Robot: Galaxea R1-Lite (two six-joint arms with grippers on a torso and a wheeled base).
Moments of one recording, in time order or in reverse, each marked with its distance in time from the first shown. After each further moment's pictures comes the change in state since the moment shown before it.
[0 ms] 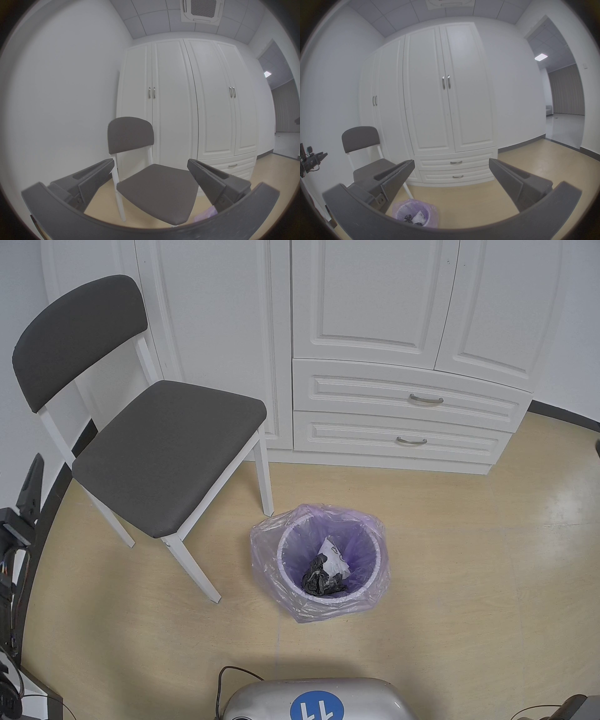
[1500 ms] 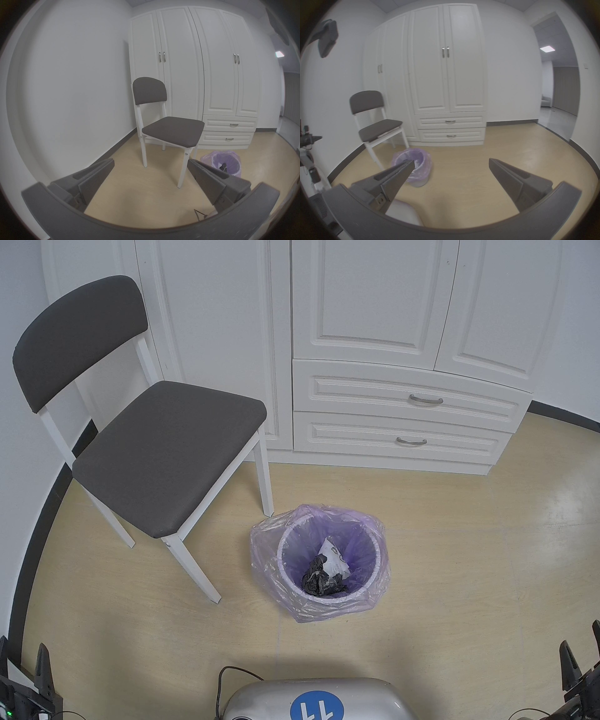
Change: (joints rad) left arm 0.134 -1.116 0.061 1.482 -0.022 -0.092; right arm -0.201 -0.801 0.405 0.687 0.210 -0.013
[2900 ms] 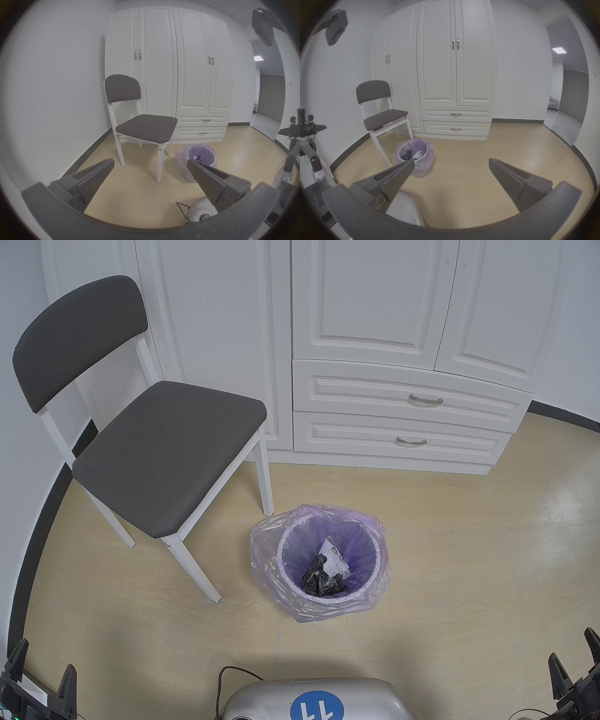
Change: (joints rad) left arm 0.002 -0.007 0.002 0.023 -0.281 0.039; right arm 0.001 0.001 0.000 0.070 0.053 -0.060
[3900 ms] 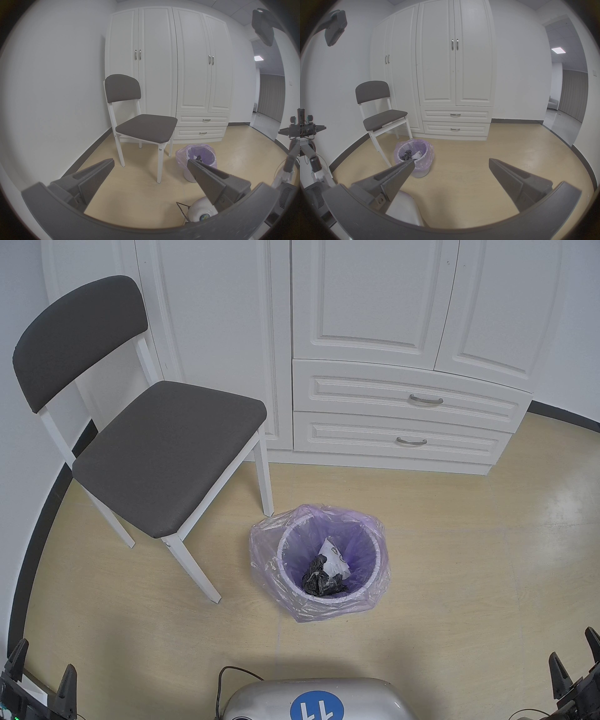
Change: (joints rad) left arm 0.000 0.002 0.000 0.000 0.000 0.000; right arm -0.001 0.001 0.000 -0.004 -0.004 -0.001
